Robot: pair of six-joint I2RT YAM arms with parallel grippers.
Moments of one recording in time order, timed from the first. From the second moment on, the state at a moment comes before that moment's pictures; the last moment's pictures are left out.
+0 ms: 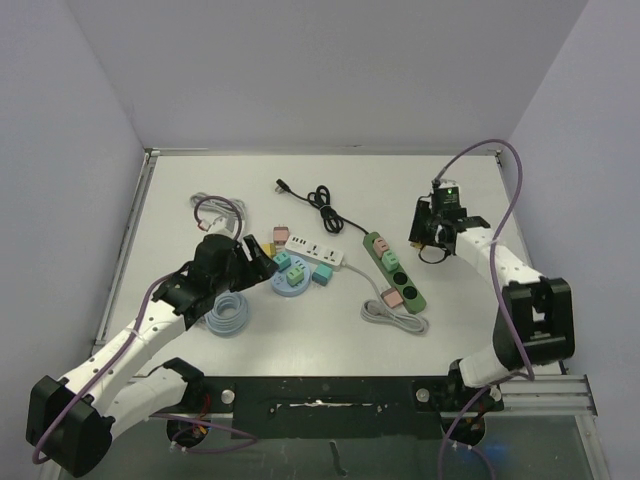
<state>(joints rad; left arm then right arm) -0.53 0.96 0.67 -0.35 -0.06 -0.83 0.12 1.55 1.01 -0.39 0.11 0.31</state>
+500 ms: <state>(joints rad) -0.52 1.01 0.71 -0.15 0.43 -0.89 0.42 1.09 0.84 -0.18 -0.28 0.01</state>
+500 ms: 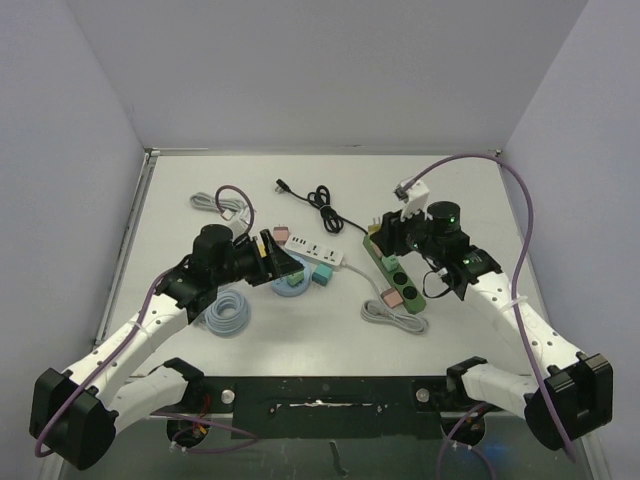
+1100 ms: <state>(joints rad) -0.52 1.09 0.62 0.19 0.67 -1.10 0.74 1.26 0.92 -0.17 -0.47 -0.31</state>
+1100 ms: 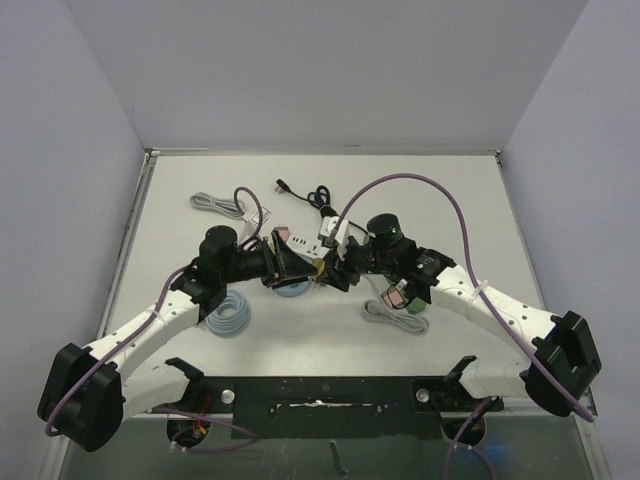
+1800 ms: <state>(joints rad) -0.52 1.15 0.61 0.18 0.69 -1.02 0.75 1.28 0.94 -0.17 -0.63 -0.31</state>
